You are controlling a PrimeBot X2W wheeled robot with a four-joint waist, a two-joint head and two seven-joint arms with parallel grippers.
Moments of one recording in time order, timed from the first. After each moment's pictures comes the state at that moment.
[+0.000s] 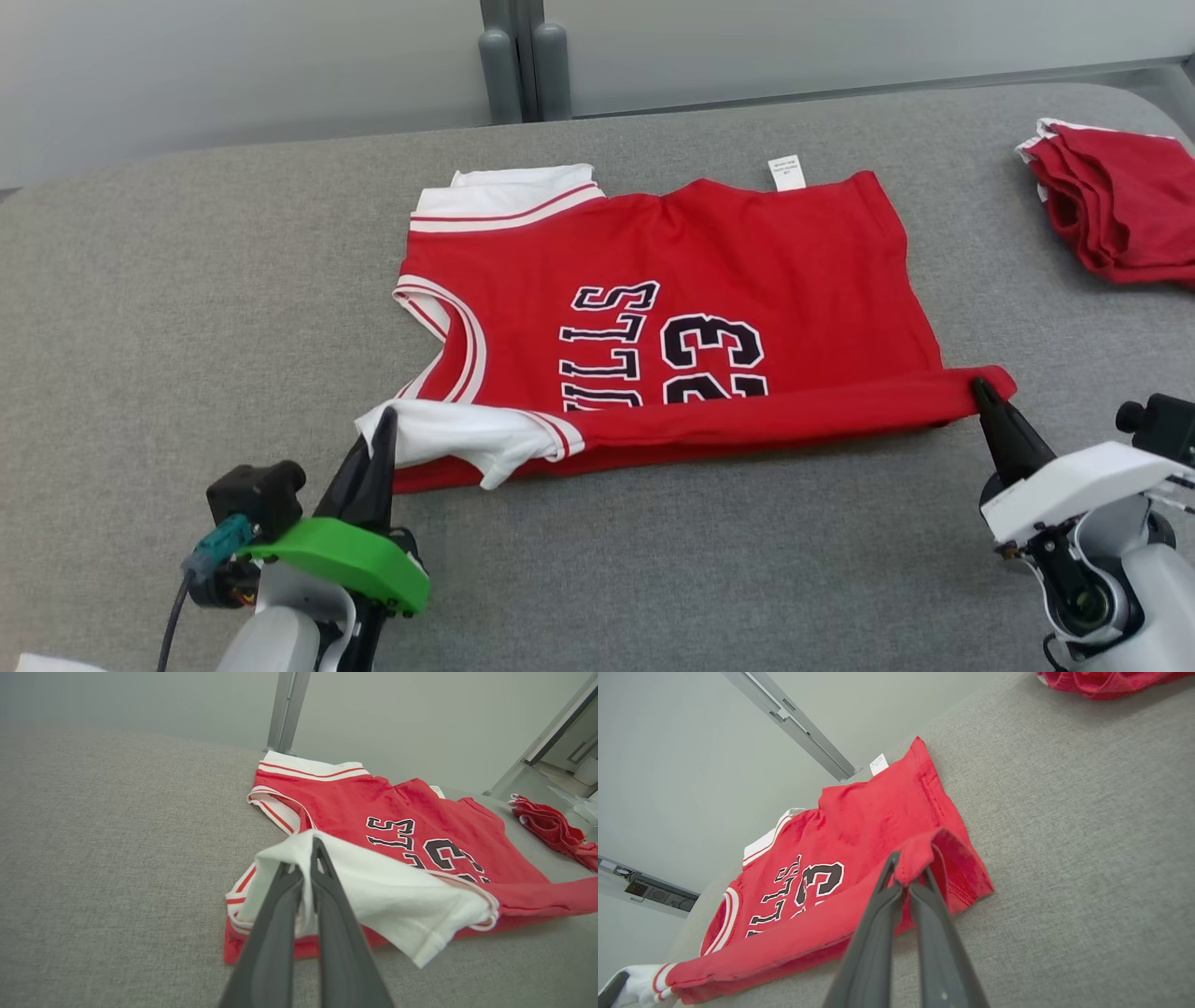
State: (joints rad) left arm -0.17 0.17 -0.29 0.32 -0.54 -0.06 -0.17; right arm -0.15 -0.27 0.06 0.27 0.86 0.13 0.03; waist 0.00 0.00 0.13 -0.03
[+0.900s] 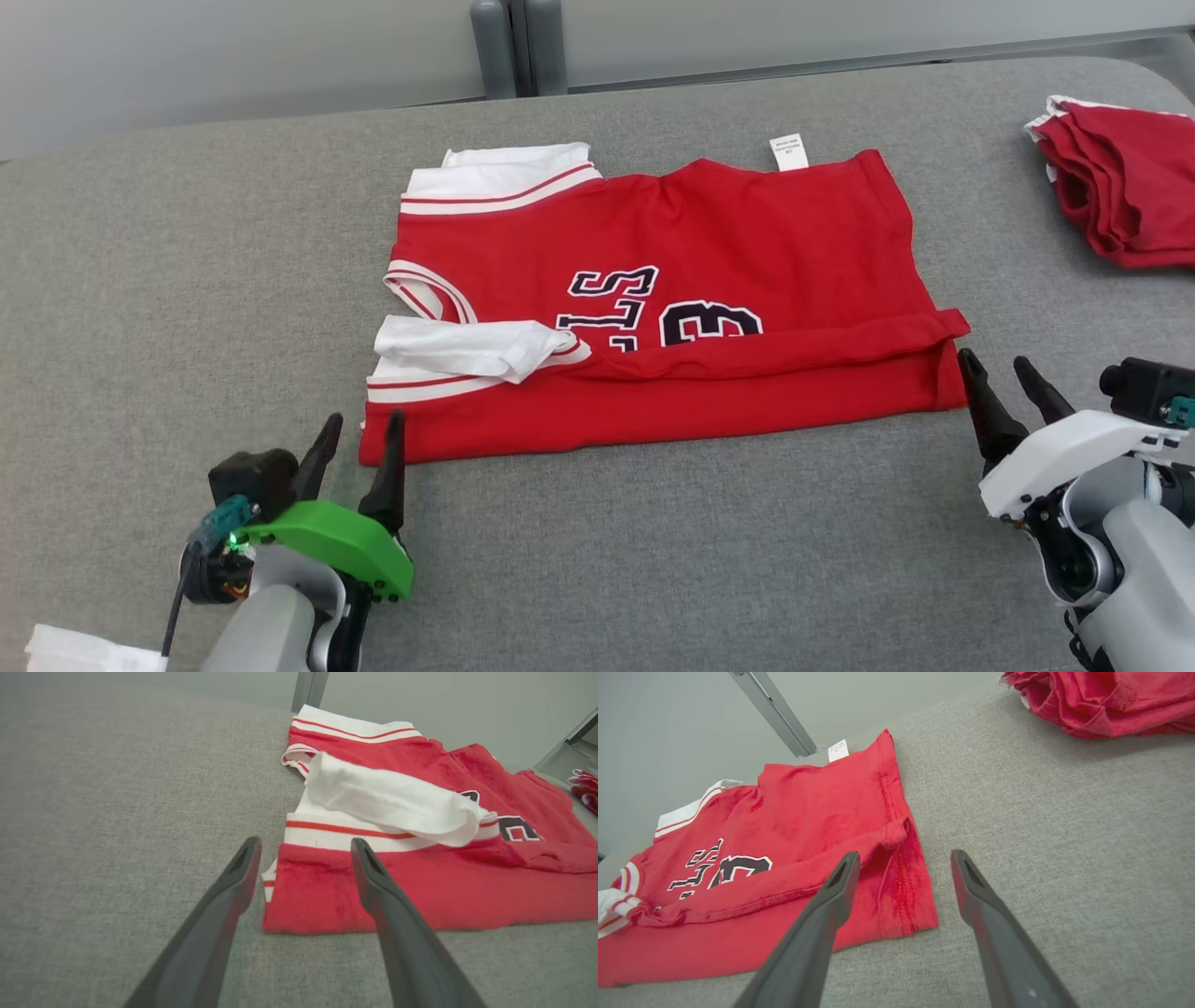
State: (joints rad) left arm -0.34 0.15 -0.30 0.66 -0.55 -0.11 -0.25; right arm -0.34 -0.34 0.20 0.55 0.74 0.13 -0.11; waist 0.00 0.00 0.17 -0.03
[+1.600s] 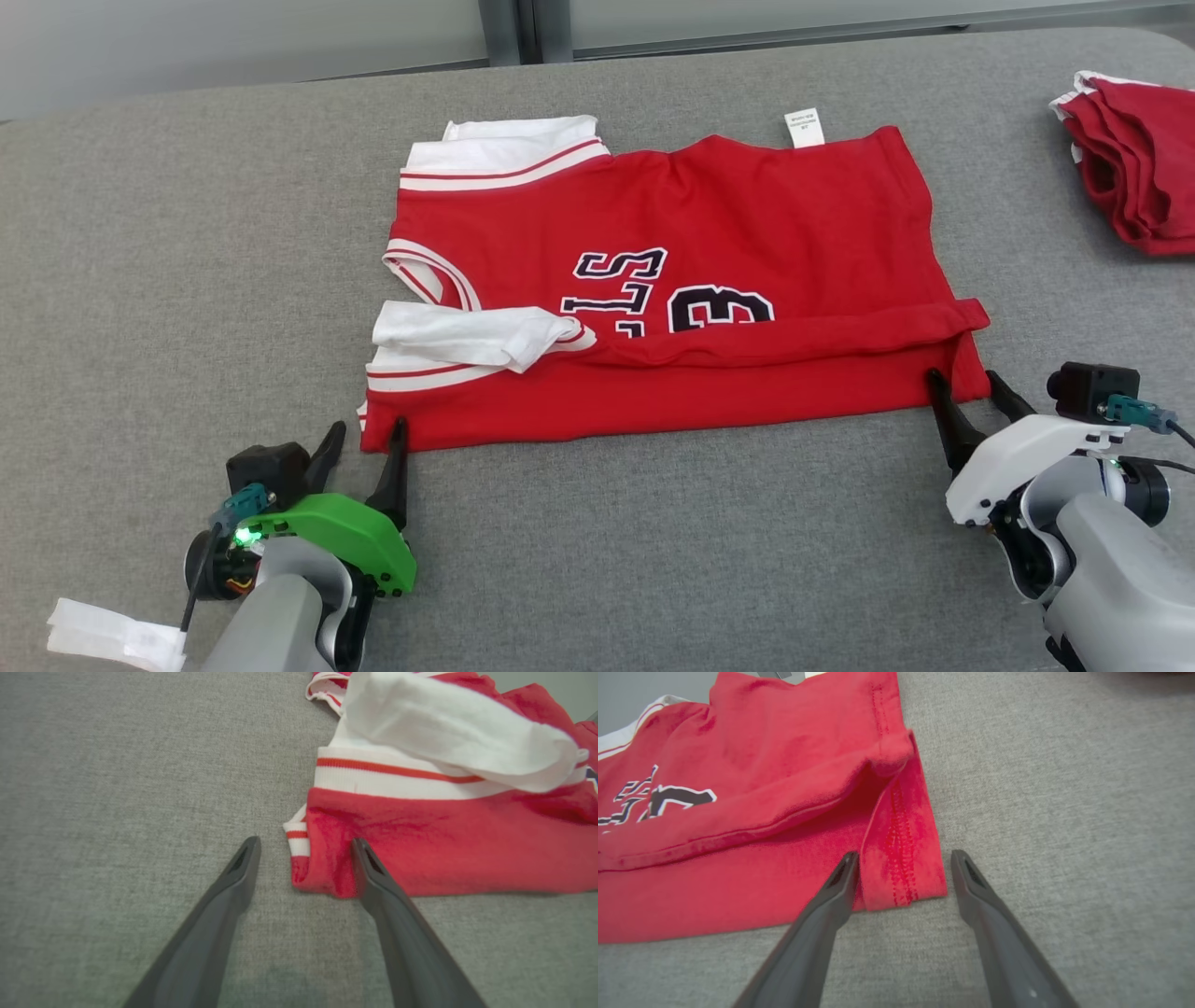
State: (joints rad) left arm -0.41 0.13 -0.31 0.84 -0.50 -0.11 -0.27; right arm -0.46 -0.32 0.35 0.80 0.70 0.13 -0.18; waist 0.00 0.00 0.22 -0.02
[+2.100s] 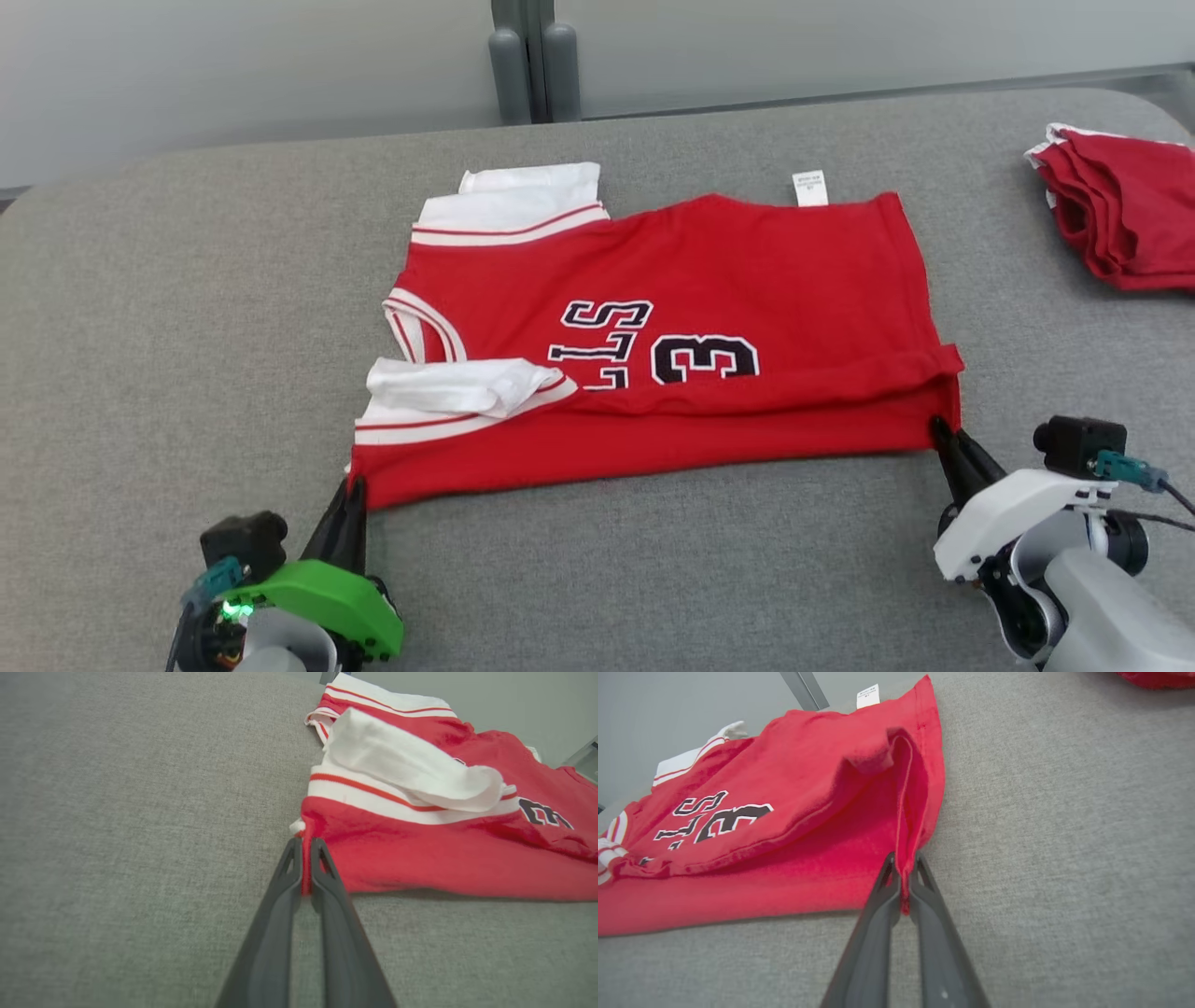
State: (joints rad) left arm -0.27 0.13 -0.22 0.73 -0.51 -0.12 -0.26; right arm -0.38 -0.34 0.43 0.74 0.79 0.13 -0.25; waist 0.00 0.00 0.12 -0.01
